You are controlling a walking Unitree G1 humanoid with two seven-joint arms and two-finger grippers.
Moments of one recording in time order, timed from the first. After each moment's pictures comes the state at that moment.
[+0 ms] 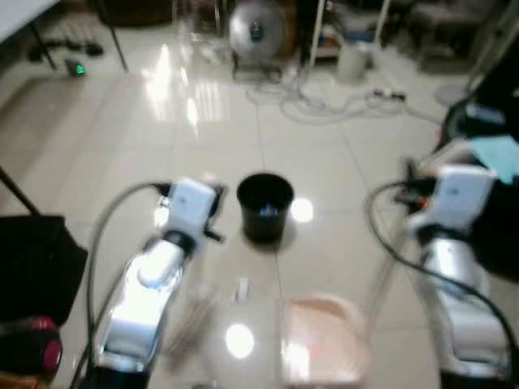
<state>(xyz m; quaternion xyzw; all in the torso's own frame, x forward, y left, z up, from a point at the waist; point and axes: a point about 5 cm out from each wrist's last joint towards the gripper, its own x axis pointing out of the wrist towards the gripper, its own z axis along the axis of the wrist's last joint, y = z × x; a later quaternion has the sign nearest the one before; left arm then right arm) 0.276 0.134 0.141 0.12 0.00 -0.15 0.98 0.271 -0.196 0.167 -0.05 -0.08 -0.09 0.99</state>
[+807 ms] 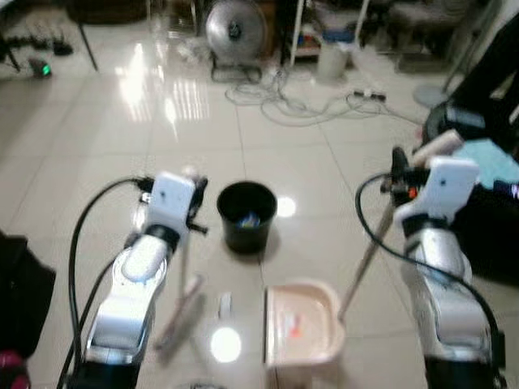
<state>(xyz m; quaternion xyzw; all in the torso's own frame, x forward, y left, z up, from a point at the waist) 0.283 0.155 0.144 0.13 -0.01 -0.10 0.99 0.285 -0.178 0.173 -0.02 -0.11 -0.05 0.99</state>
